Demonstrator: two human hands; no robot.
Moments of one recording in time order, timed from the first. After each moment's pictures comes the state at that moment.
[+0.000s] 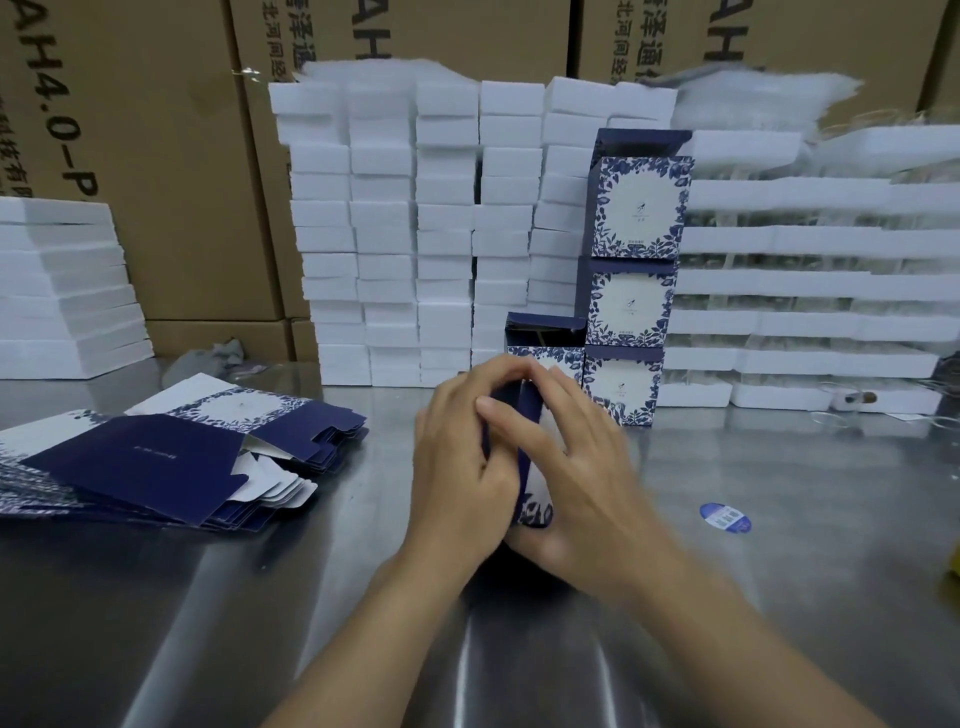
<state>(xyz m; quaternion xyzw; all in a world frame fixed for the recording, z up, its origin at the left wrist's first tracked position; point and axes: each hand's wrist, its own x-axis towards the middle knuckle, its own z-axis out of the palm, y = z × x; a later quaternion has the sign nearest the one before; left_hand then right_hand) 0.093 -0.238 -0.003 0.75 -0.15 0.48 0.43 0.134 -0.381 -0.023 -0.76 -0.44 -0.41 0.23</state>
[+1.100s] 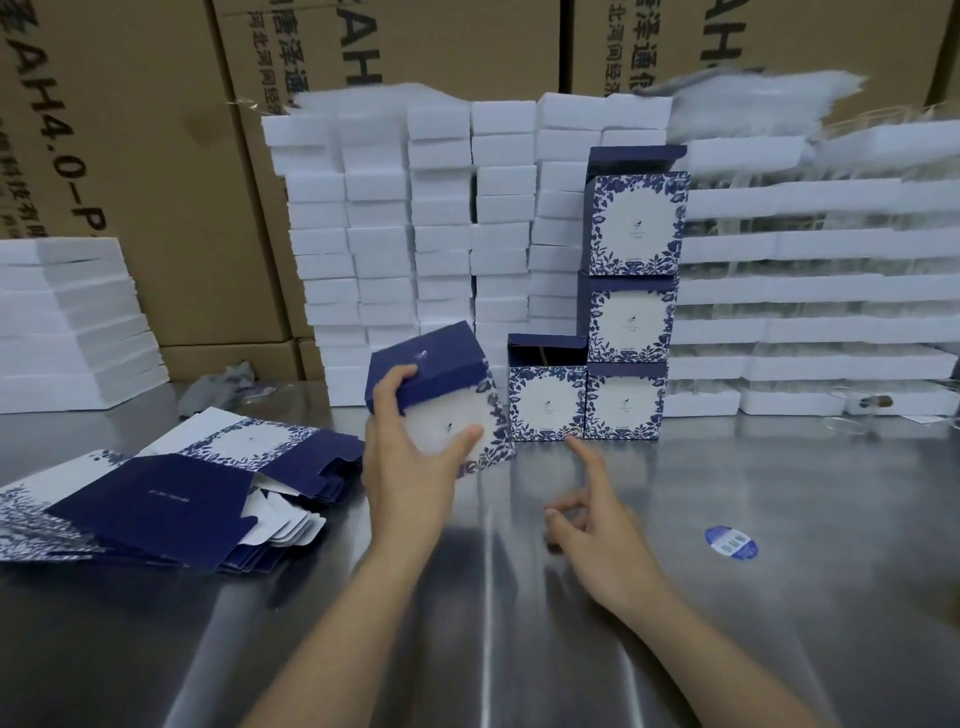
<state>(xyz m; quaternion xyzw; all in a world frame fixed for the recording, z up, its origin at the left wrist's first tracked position) 0.120 -0.197 0.015 0.75 0.08 0.45 0.48 0.166 -0.388 -0.054 -0.80 -0.20 -0.10 0.55</state>
